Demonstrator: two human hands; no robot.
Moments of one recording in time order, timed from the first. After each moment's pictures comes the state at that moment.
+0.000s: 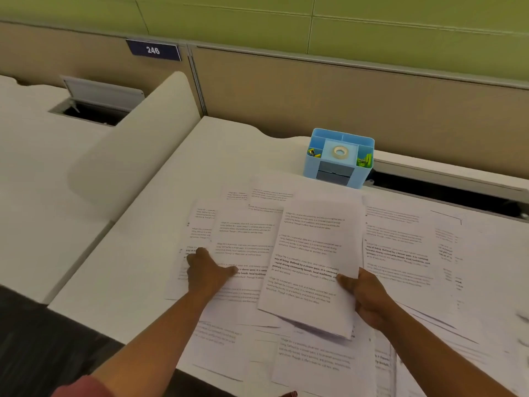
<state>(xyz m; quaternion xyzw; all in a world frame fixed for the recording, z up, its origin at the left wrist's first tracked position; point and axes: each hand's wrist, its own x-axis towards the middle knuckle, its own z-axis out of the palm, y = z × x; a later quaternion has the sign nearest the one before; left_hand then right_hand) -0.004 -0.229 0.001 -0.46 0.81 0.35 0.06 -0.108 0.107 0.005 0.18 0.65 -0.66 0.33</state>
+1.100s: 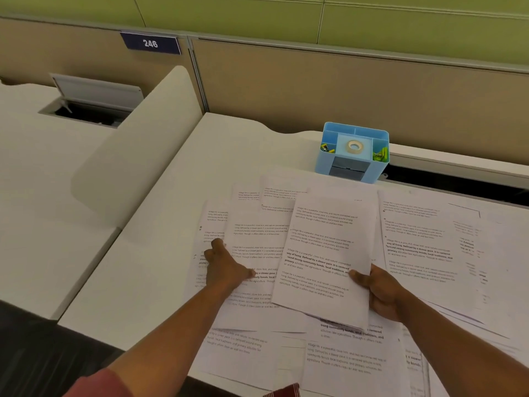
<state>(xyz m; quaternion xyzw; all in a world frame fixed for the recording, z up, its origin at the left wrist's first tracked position) -0.023 -0.252 0.002 -0.42 0.81 0.40 0.09 -0.120 0.089 -0.013 0.18 0.57 -0.69 0.41</state>
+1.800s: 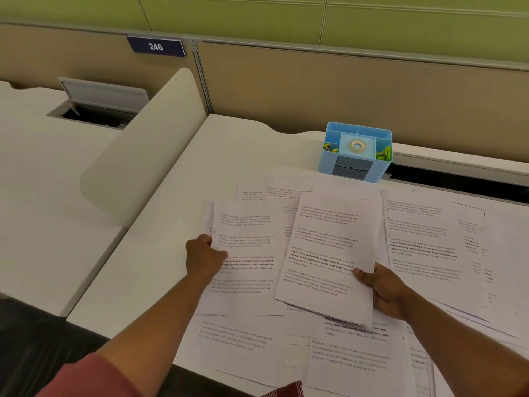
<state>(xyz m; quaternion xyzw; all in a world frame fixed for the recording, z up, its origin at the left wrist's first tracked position) -0.016 -0.304 0.010 -0.44 0.82 0.36 0.02 -0.120 0.087 -0.018 0.21 0.57 -0.69 0.39</state>
